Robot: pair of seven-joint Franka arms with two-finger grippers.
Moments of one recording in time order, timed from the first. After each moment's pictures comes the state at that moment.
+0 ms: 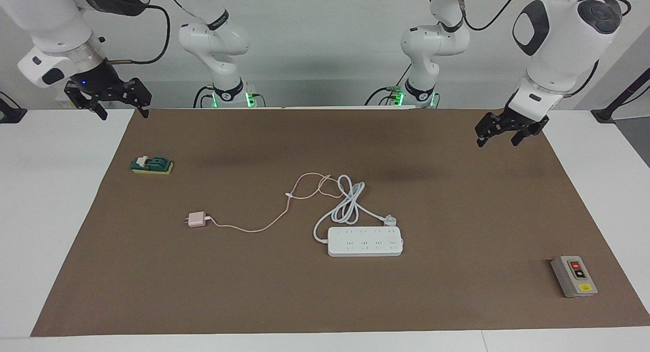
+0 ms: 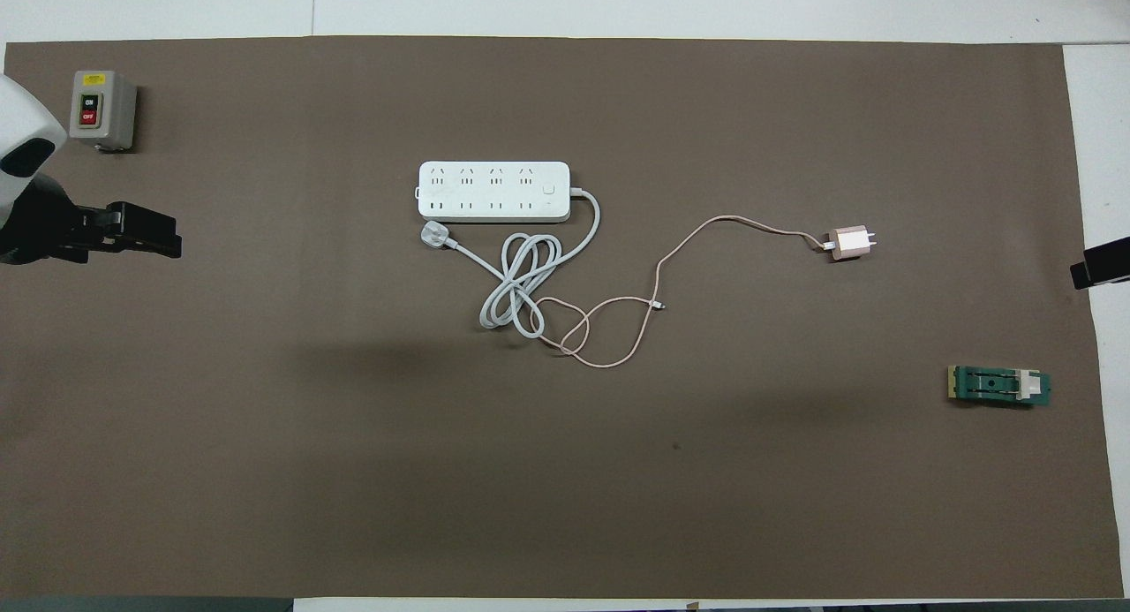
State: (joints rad) left arm -0.03 0.00 -0.04 -1.70 -0.02 1.69 -0.04; right arm -0.10 -0.01 -0.05 -1.56 -0.04 1.46 -0.21
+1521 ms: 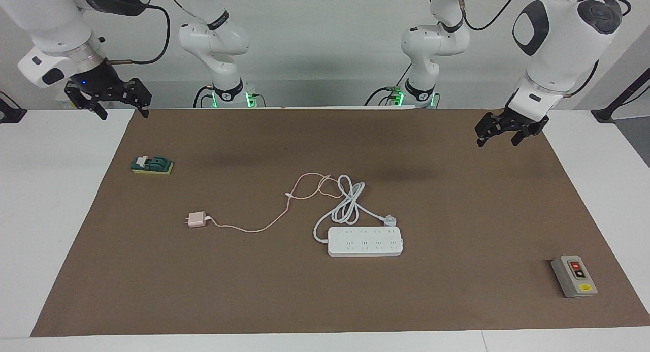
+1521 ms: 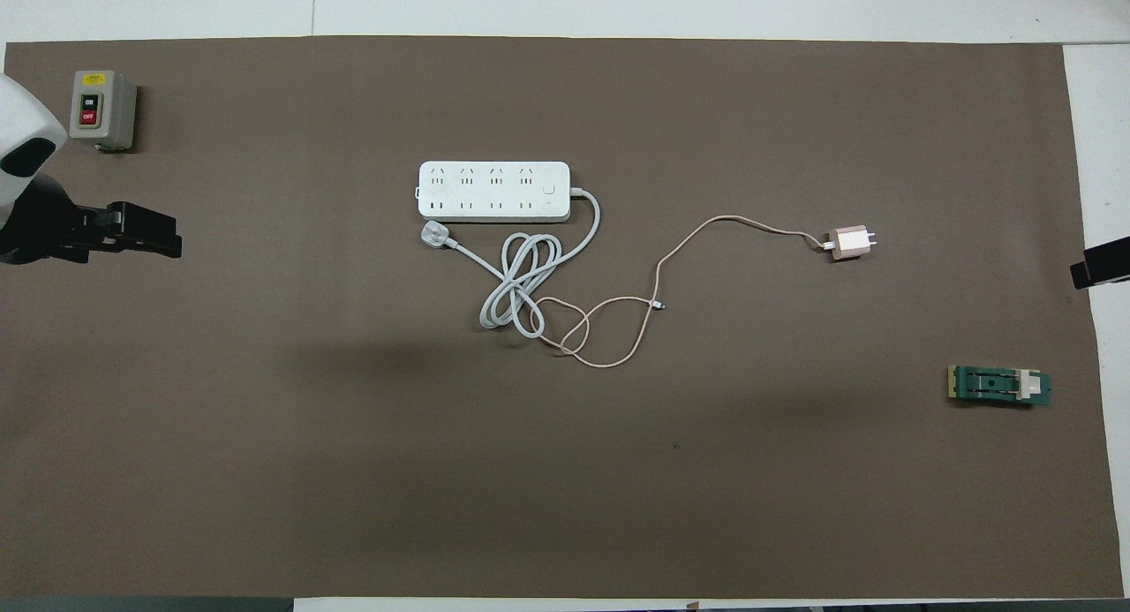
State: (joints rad) left arm -0.03 0.00 -0.04 -1.70 -0.02 1.69 -0.04; right arm -0.10 -0.01 -0.05 -1.56 -0.04 1.46 -0.21
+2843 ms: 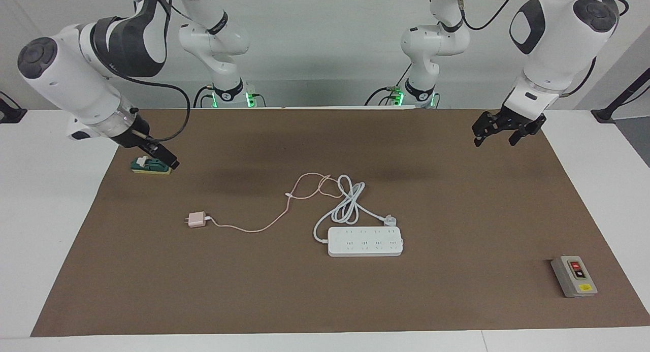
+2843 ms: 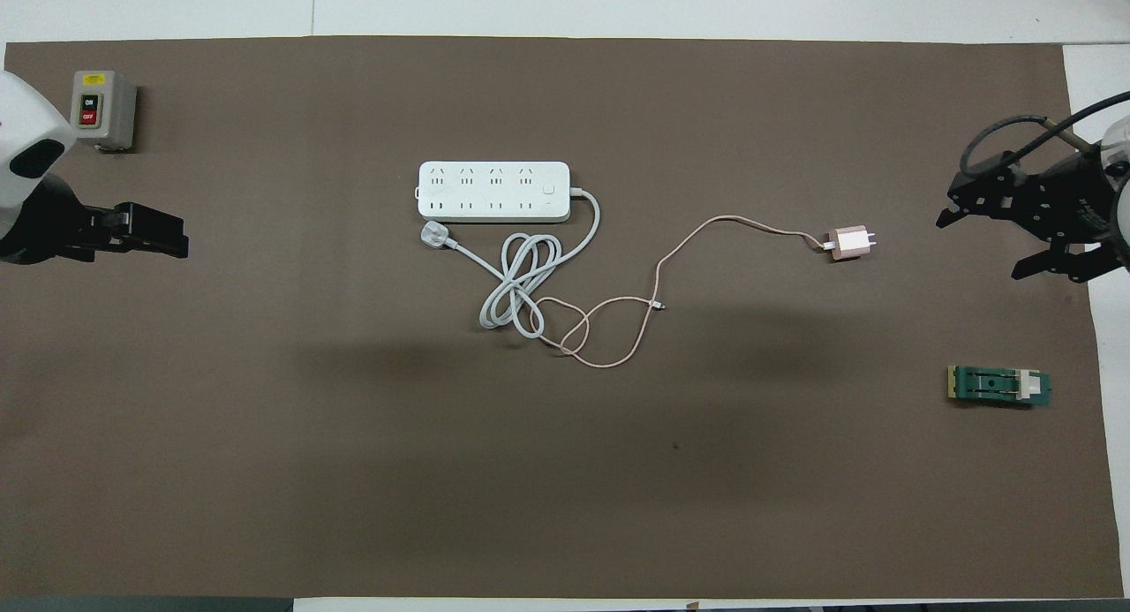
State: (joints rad) left arm -0.03 -0.01 -0.05 -1.70 -0.02 1.69 -0.04; right arm -0.08 0.19 -0.03 -1.60 0.19 1.62 0.62
